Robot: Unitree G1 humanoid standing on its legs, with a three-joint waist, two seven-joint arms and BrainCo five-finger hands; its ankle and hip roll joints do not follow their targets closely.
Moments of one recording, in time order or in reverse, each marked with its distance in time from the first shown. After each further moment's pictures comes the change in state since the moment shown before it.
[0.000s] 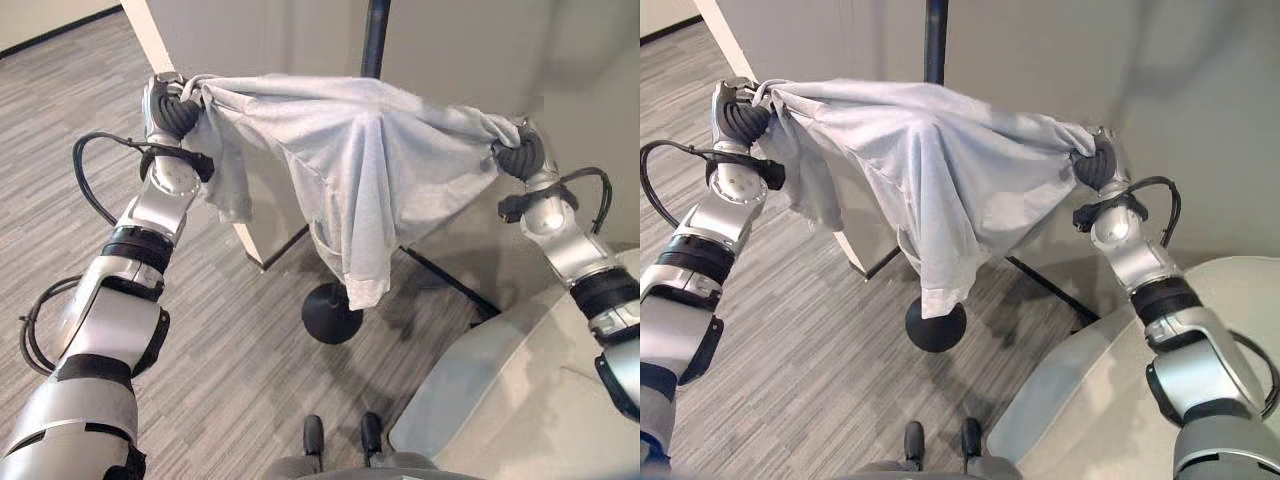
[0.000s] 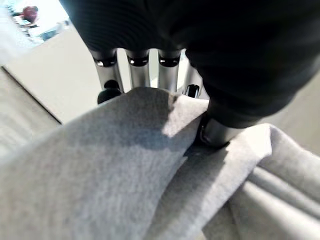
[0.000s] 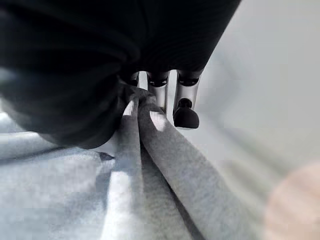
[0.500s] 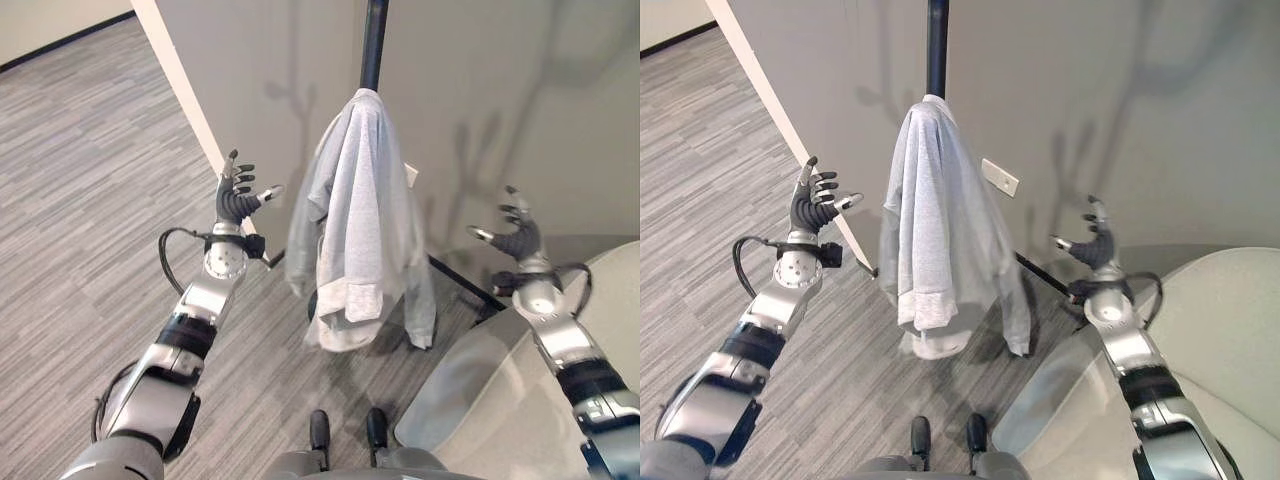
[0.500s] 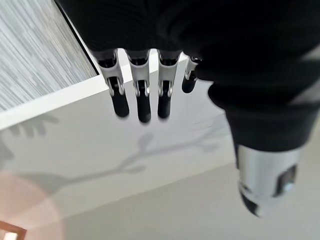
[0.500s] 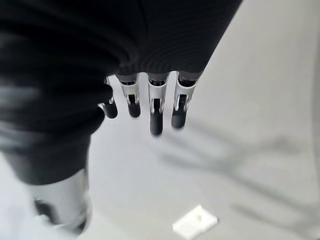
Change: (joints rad) left arm 0.398 -0.143 0.108 -0.327 -0.005 -0.011 -0.087; right arm 0.353 0.048 -0.208 -0.153 -0.009 -0.005 0.036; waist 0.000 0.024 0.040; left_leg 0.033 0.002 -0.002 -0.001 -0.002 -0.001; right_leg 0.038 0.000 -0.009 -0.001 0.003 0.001
